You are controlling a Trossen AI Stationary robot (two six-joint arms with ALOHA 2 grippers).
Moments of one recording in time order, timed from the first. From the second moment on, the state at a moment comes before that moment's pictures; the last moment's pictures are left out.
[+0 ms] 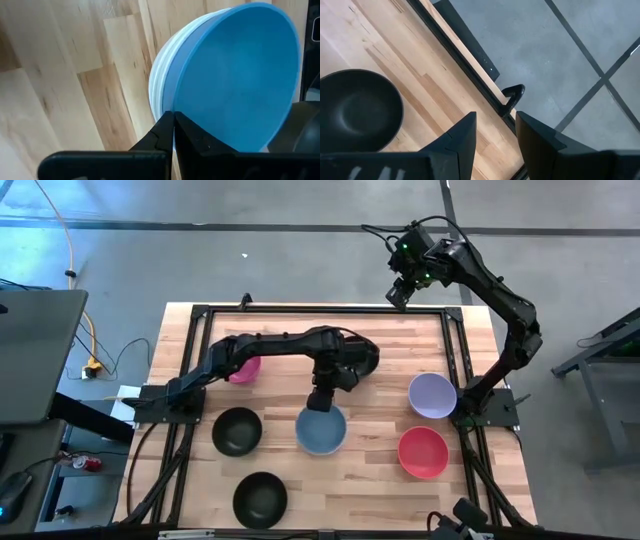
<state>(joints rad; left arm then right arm) 0.23 2.33 2.24 -1.50 0.39 0.34 -0.74 1.61 1.86 -1.30 0.20 -0.17</state>
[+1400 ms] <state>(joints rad) 0.43 1.64 2.34 -1.57 -0.01 0.26 -0.67 1.82 1.86 -1.43 -0.12 0.03</state>
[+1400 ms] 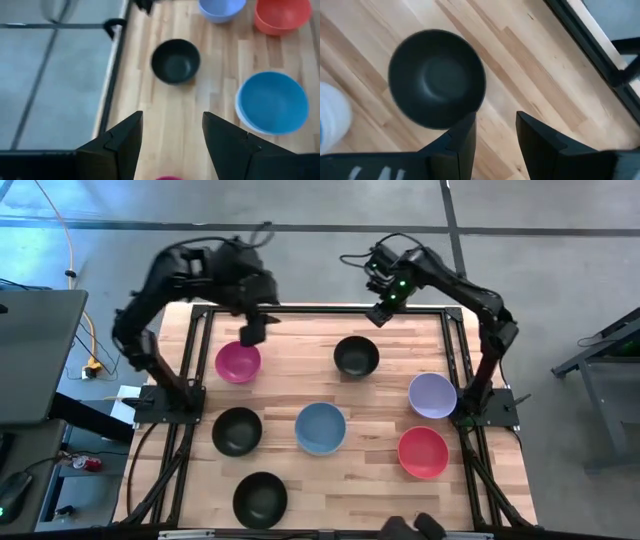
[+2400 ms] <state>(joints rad) 0.58 0.98 1.65 -1.32 -0.06 0.26 -0.57 1.99 1.78 -1.27 -0.07 -0.31</state>
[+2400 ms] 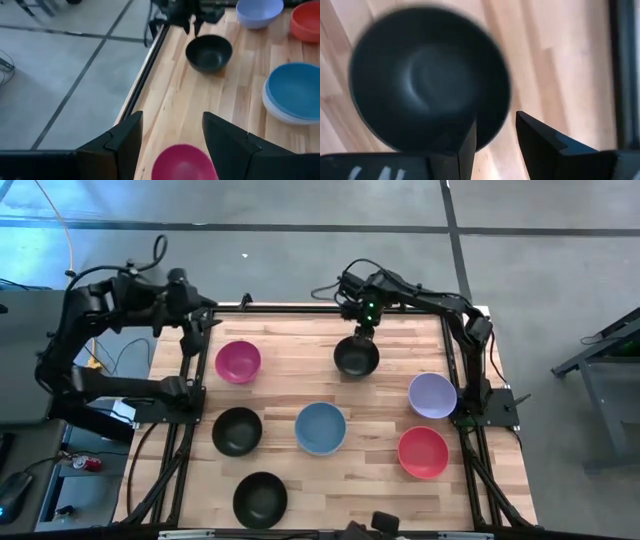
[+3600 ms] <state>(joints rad) 0.58 1.14 1.65 -1.21 -0.04 0.28 -0.63 1.99 1.62 -1.12 -0.13 -0.31</state>
